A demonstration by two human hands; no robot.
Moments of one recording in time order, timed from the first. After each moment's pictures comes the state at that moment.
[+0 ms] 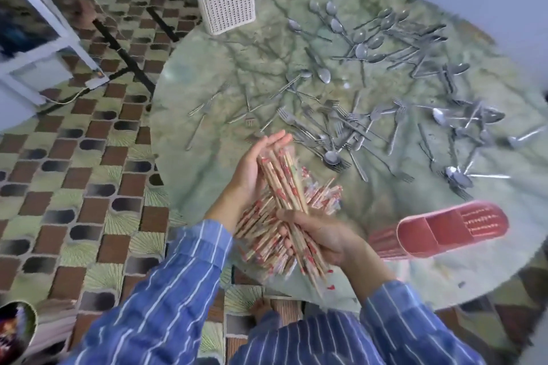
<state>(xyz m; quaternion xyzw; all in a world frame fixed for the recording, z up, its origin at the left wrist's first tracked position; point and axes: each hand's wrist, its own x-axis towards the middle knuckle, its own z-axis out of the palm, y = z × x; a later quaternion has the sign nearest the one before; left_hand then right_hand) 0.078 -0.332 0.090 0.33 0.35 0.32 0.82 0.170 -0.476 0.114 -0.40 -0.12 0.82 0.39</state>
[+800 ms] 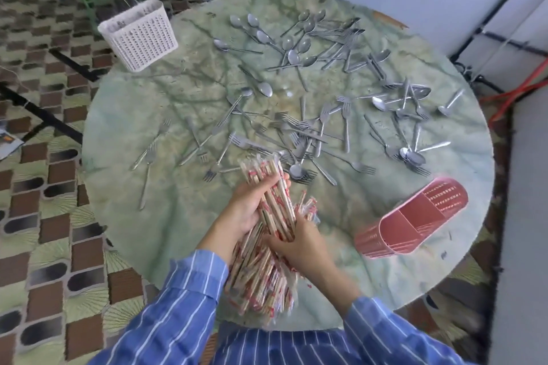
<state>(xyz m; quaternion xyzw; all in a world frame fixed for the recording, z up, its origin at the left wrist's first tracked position) 0.123 -0.317 0.064 0.39 0.39 0.12 0.82 0.164 -0.461 0.077 -0.82 -0.29 0.37 0.32</state>
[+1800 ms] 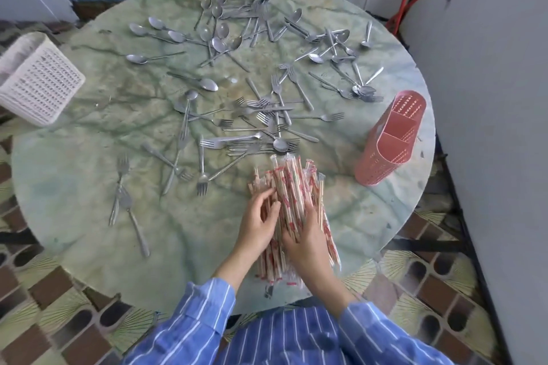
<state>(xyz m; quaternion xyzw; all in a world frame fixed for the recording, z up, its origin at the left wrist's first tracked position) 0.044 -0.297 0.000 0.80 0.21 0.03 0.57 0.040 -0.425 0.019 -0.88 -0.03 0.16 0.45</state>
